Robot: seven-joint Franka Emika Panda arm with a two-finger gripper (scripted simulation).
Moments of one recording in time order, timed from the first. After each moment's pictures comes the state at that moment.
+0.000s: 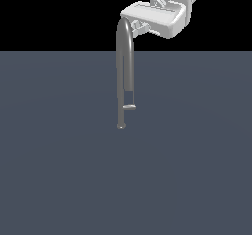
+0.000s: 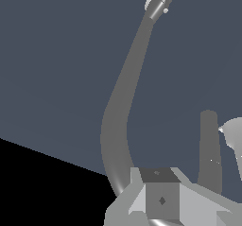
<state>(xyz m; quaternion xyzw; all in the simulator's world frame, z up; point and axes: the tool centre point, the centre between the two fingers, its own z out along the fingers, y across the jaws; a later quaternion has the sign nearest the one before) 0.004 -0.016 0.332 -0.82 0.31 0.37 0.30</state>
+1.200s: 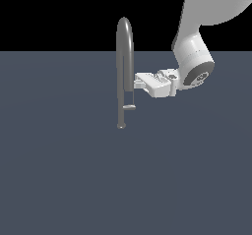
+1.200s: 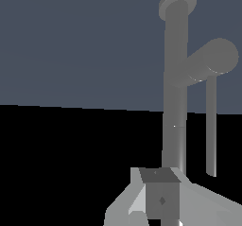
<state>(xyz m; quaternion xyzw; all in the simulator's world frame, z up) 0.067 -0.024 0.169 -0.58 0.44 0.53 0.44</state>
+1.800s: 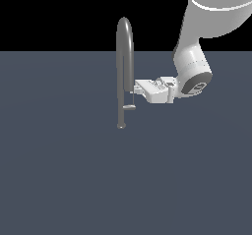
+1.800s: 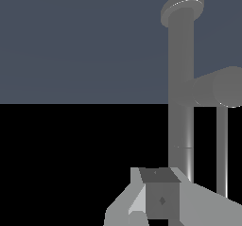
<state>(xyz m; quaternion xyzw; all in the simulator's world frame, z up) 0.069 -0.020 0.148 -0.54 0.45 0.54 0.45</state>
